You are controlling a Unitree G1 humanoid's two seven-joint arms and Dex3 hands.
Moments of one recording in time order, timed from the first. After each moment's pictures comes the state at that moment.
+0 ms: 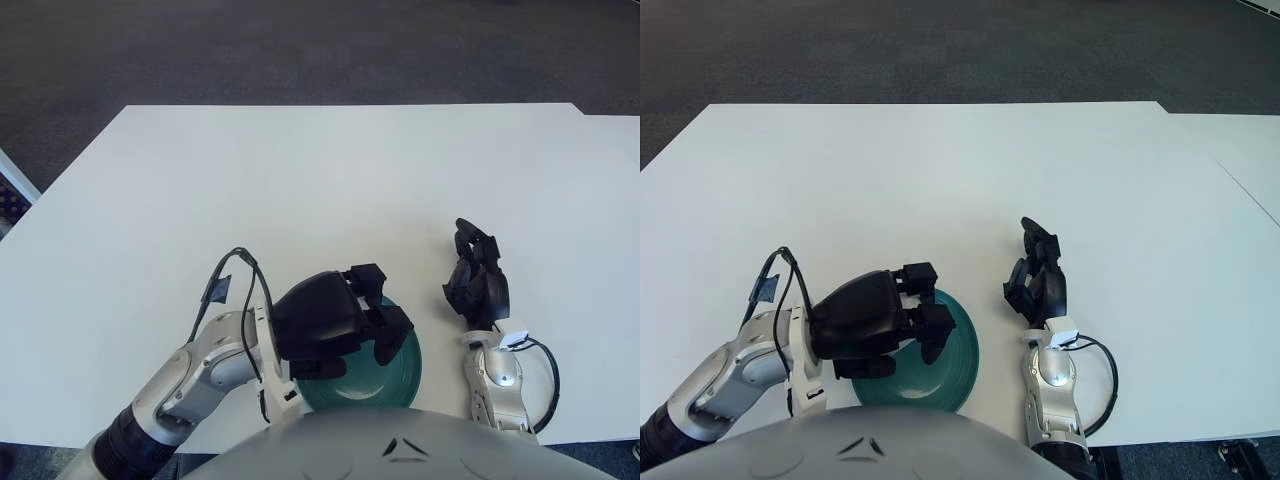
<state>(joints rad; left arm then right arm) 0.10 0.49 -0.52 -0.60 0.58 -0.45 -0.42 0.29 0.03 -0.03 0.14 0.03 -0.49 -0.05</state>
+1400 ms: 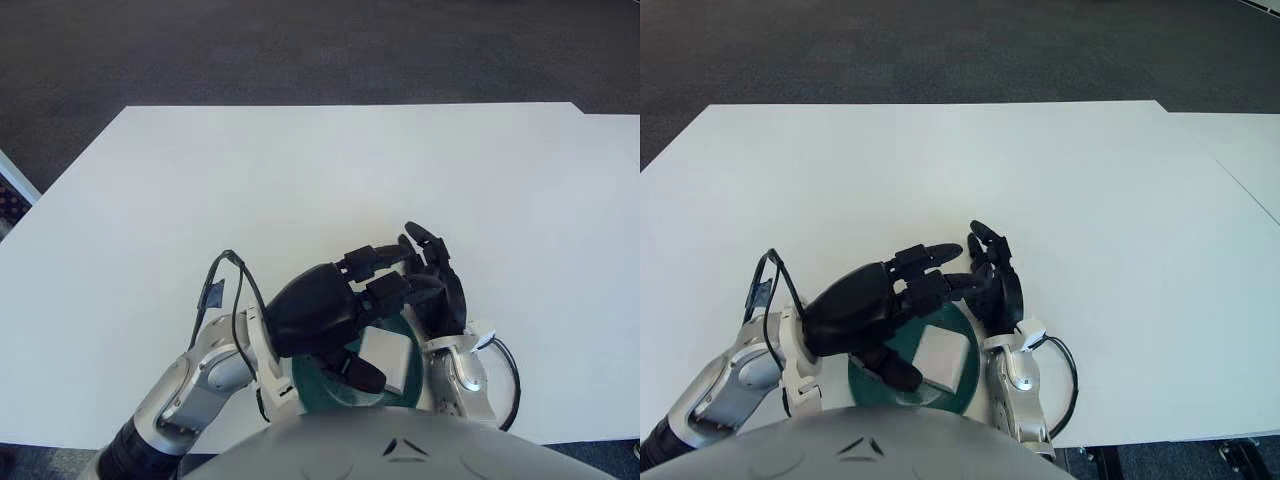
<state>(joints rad) 0.17 0.44 -0.45 -0.62 0.55 -0.44 -0.37 0.37 0.10 0.18 -0.04 0.47 -0.24 0.22</state>
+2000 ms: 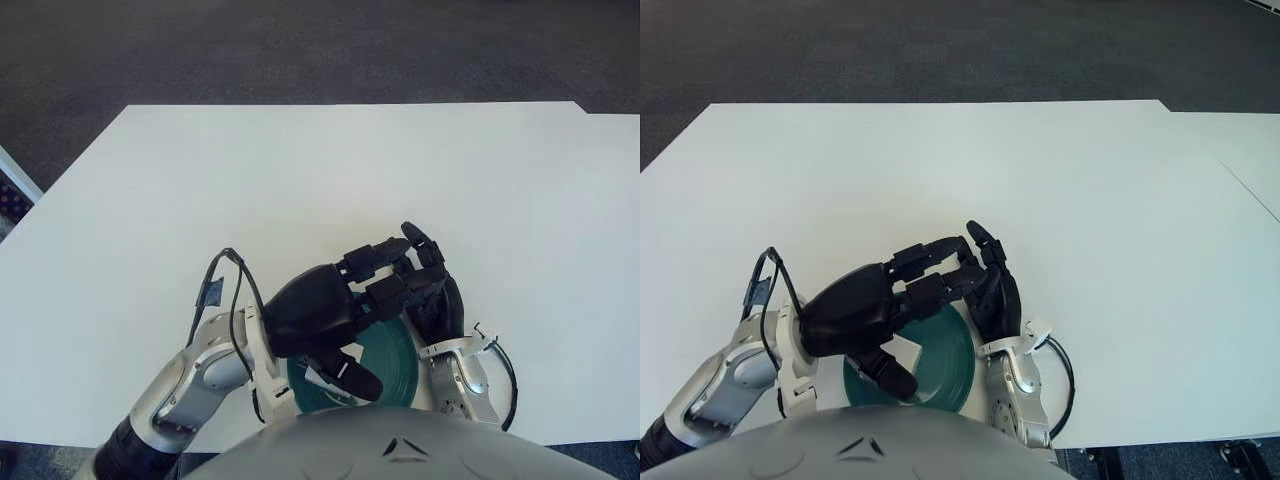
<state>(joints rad) 0.12 0.43 -0.40 -0.56 0.47 -0.39 -0.42 0.31 0.09 0.12 0.09 0.23 -0.43 0.18</state>
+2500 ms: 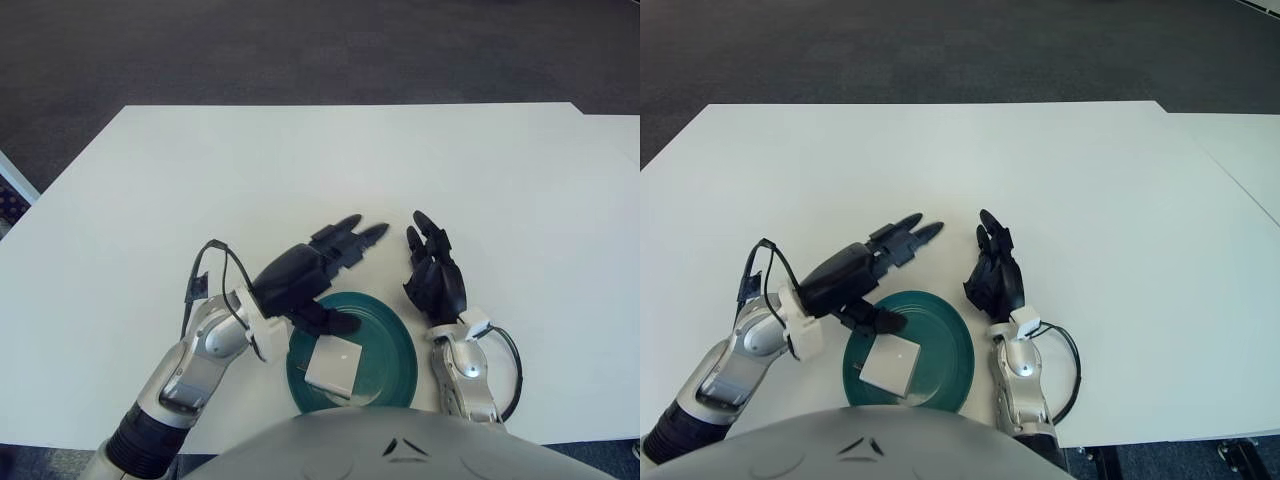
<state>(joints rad) 0.31 0.17 -0.15 -0.32 0.11 -0.20 -0.21 0.20 0.08 0.06 0.20 0.01 -0.46 -0.03</state>
